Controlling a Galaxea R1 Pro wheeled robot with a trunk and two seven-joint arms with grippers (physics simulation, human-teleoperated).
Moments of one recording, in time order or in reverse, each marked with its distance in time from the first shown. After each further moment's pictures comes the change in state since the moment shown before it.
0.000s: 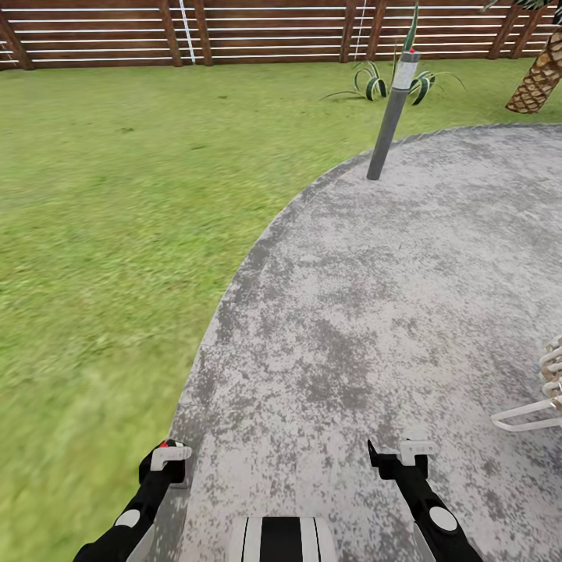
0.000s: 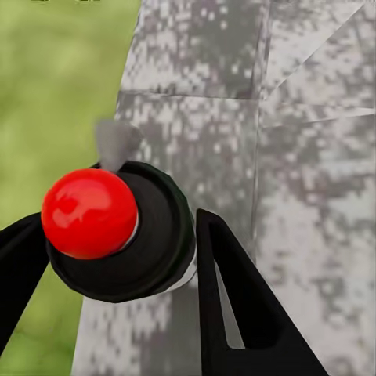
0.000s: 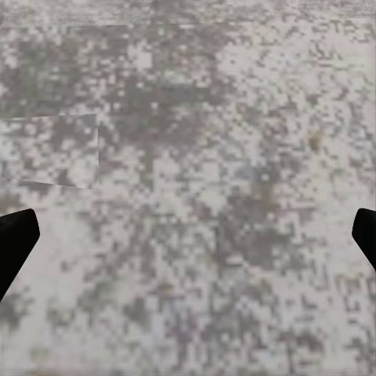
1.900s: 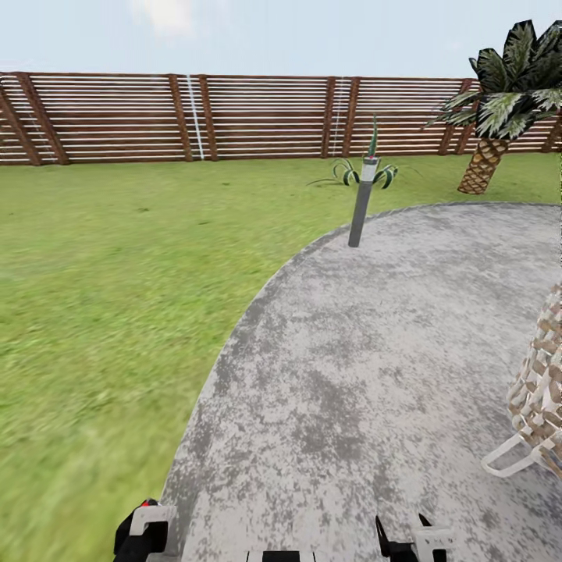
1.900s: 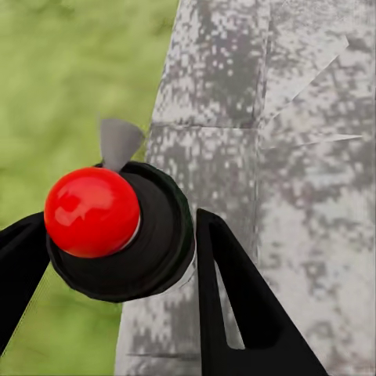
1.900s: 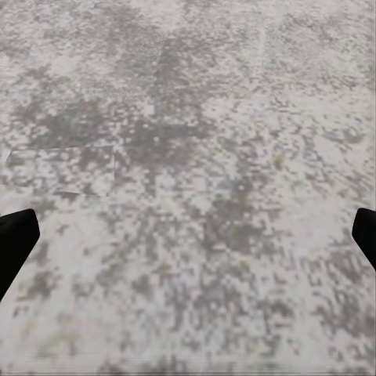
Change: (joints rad) left arm 0.170 0.020 0.010 0.002 0.007 0.015 0.011; right arm 0.186 0.009 0.003 0.218 0.007 -0.377 0.007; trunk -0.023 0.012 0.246
